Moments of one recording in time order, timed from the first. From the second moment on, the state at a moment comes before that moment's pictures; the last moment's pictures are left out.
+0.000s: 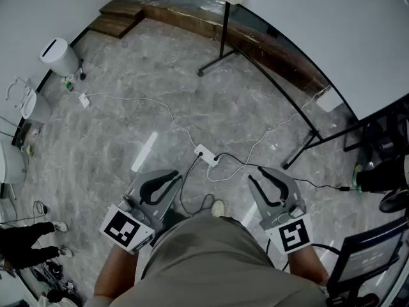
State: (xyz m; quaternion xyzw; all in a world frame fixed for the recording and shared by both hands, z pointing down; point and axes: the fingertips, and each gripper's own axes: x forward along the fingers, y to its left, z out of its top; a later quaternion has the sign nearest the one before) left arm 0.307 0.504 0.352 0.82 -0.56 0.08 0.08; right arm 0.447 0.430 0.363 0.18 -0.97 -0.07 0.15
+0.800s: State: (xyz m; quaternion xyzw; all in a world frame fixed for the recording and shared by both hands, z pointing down) left arm 0.102 0.602 0.356 0.83 -0.54 0.06 0.10; right arm 0.230 0.530 0.360 0.19 -0.96 -0.05 0.18
